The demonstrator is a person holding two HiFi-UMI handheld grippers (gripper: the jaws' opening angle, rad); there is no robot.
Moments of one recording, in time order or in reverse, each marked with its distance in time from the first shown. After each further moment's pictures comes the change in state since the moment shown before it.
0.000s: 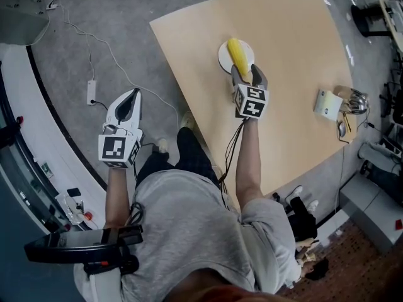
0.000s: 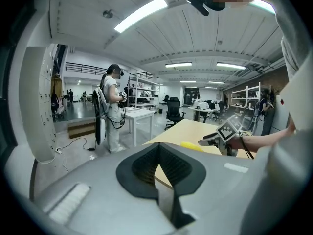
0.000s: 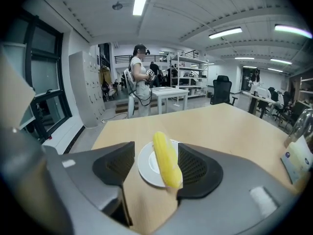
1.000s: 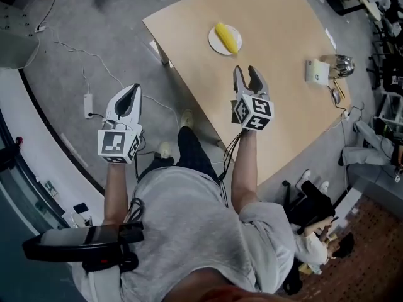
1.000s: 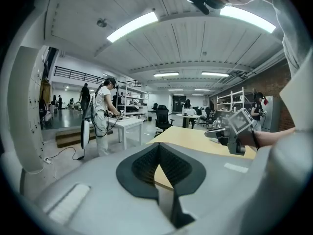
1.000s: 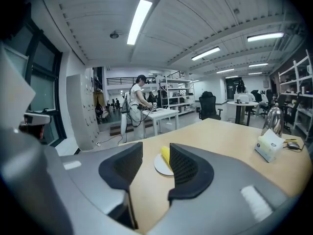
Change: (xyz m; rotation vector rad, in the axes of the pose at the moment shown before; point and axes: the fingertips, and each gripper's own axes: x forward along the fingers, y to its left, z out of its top) left arm -0.073 -0.016 0.005 0.061 -0.114 -0.138; right arm -0.163 0.049 0.016 0.118 -0.265 -0.091
